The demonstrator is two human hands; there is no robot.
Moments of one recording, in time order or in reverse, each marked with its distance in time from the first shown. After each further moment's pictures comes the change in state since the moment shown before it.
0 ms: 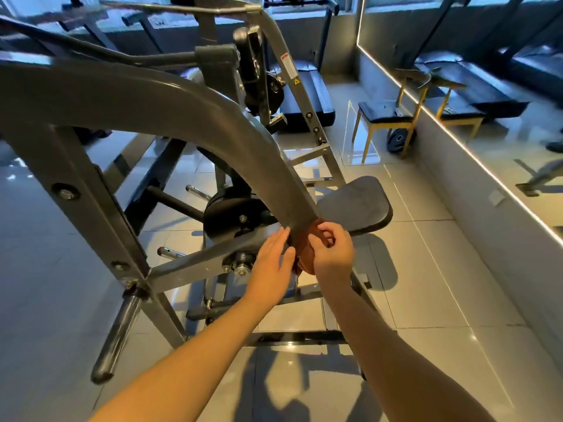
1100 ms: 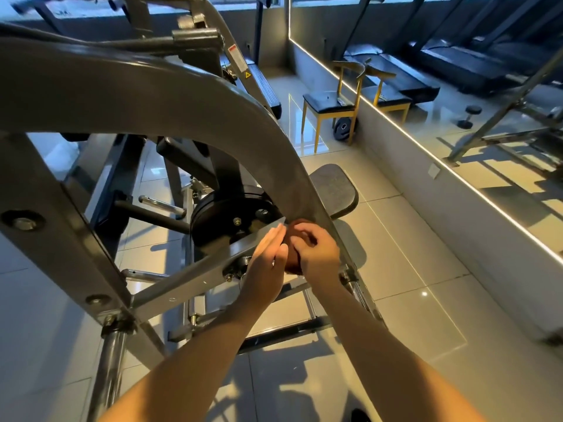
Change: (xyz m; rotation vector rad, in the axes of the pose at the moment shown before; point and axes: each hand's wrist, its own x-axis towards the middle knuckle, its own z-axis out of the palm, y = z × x) left_hand 0.018 -0.054 -0.030 -0.161 -0.067 0.273; right_hand -0.028 -0.024 0.053 -0.137 -0.036 0.271
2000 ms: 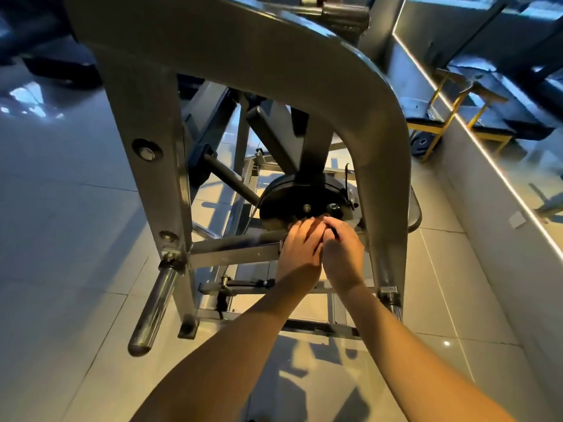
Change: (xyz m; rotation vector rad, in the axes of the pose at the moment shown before) left_hand -0.005 -0.069 -0.007 0.436 0.215 -0.015; right_hand -0.012 -0.009 0.065 -0.002 -0.241 -0.285
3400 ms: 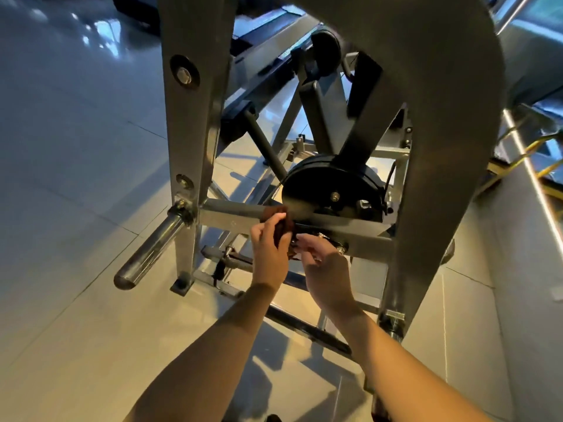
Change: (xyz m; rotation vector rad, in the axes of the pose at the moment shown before) left_hand -0.042 -0.028 -0.003 -0.571 0.384 -0.688; right_hand -0.026 0.034 0.023 -0.161 -0.428 -0.296
